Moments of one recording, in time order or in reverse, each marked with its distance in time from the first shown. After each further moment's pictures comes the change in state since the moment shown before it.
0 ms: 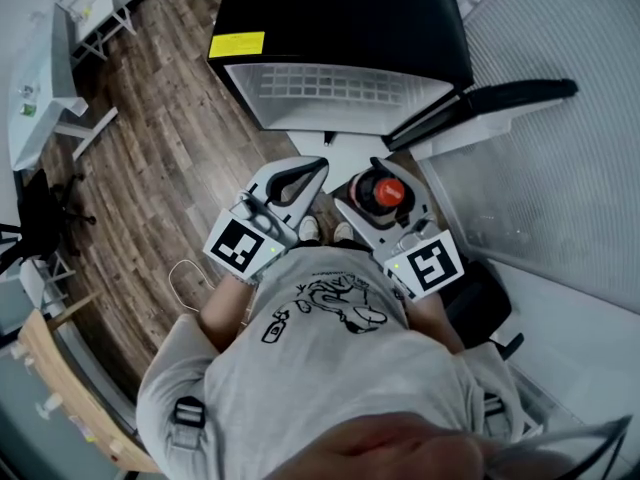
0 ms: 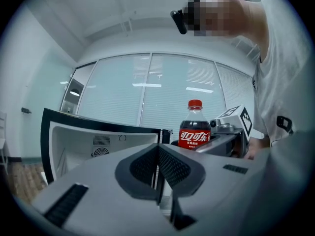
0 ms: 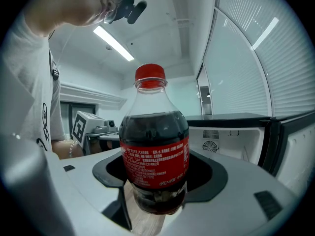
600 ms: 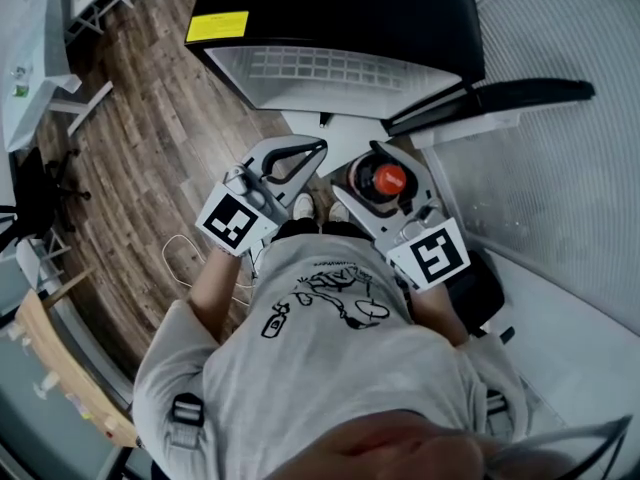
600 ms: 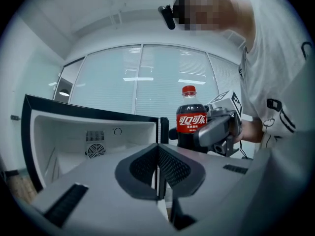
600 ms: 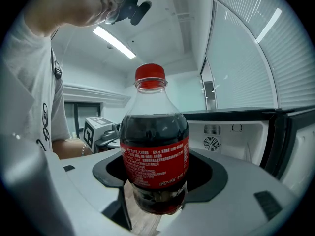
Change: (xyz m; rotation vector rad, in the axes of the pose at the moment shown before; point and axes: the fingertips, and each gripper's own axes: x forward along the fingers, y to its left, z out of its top) left arm 0.029 0.013 -0.034 0.089 0.078 -0.069; right arm 0.006 -0.025 -0.012 0.010 0.047 0.067
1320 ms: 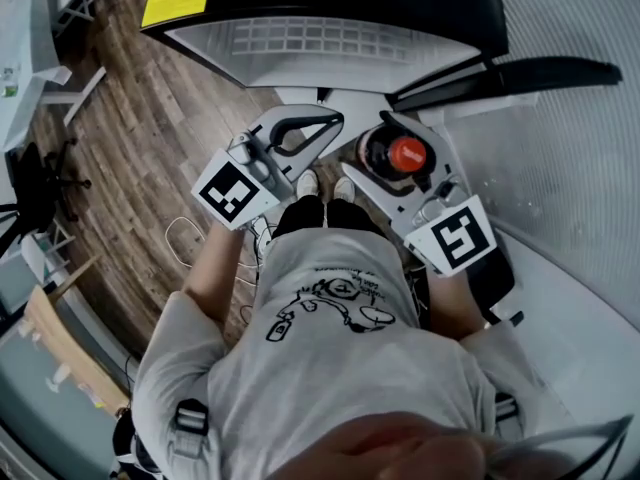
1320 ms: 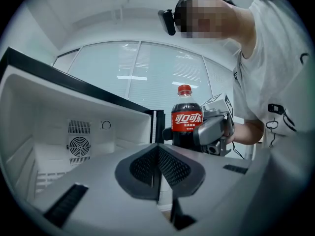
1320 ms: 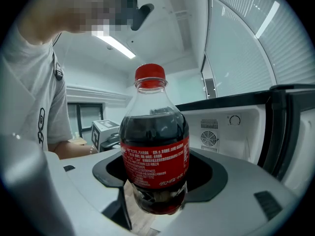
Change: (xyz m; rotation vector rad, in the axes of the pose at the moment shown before) left arm 0.044 0.000 -0.030 -0.026 -0.018 -0.127; right arm 0.002 -0.034 -0.028 0.018 0.021 0.038
